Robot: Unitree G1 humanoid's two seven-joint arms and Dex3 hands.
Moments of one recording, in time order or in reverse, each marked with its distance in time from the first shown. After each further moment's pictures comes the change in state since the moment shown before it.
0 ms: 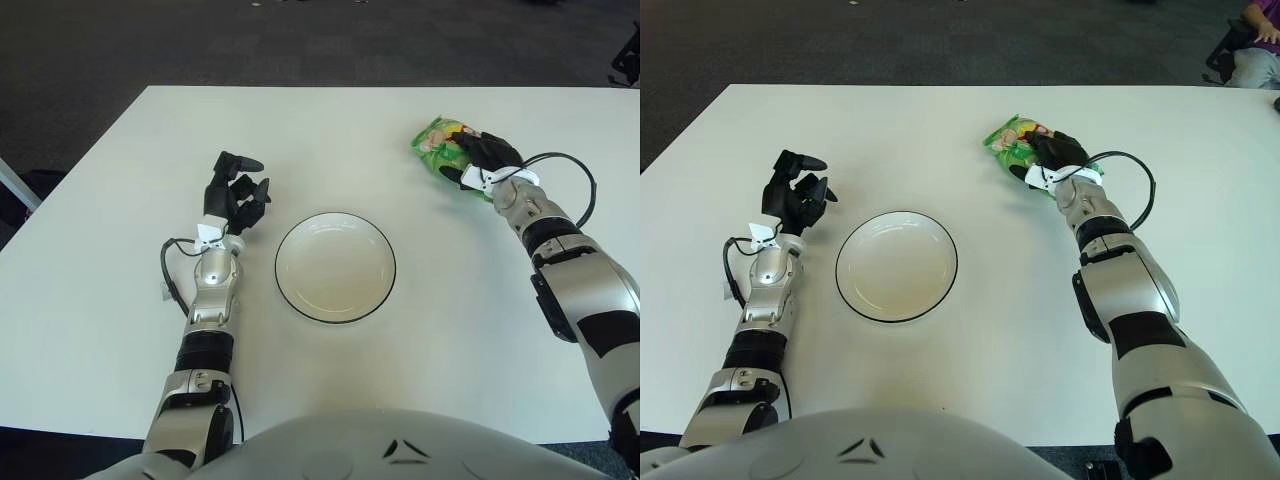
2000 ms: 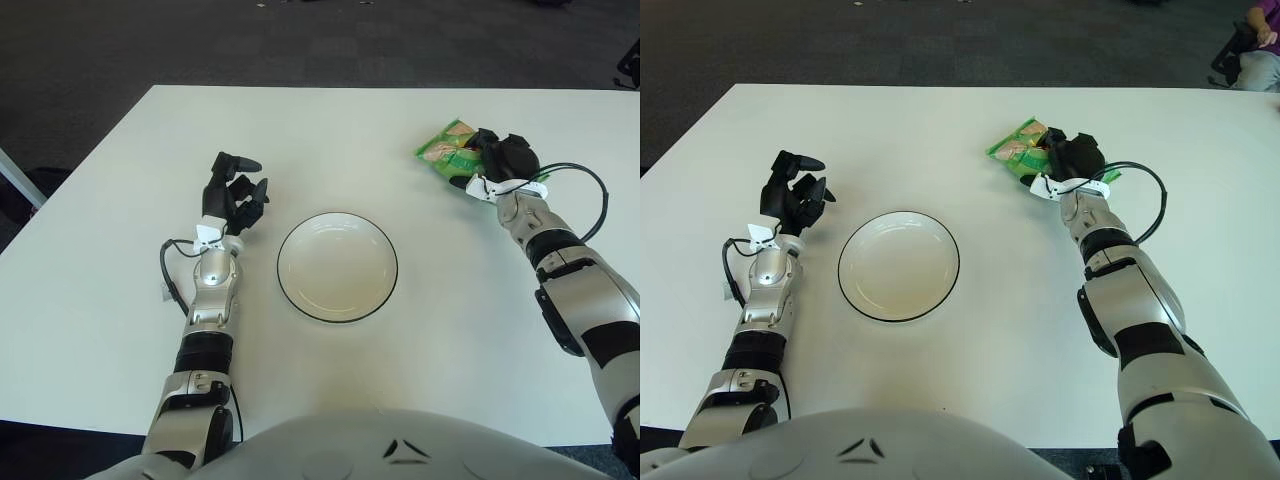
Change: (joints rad) left arm -0.001 0.004 0.001 0.001 0.004 -0.004 0.015; right arm 0.066 -0.027 0.092 -0.032 -0.023 0.046 -0.311
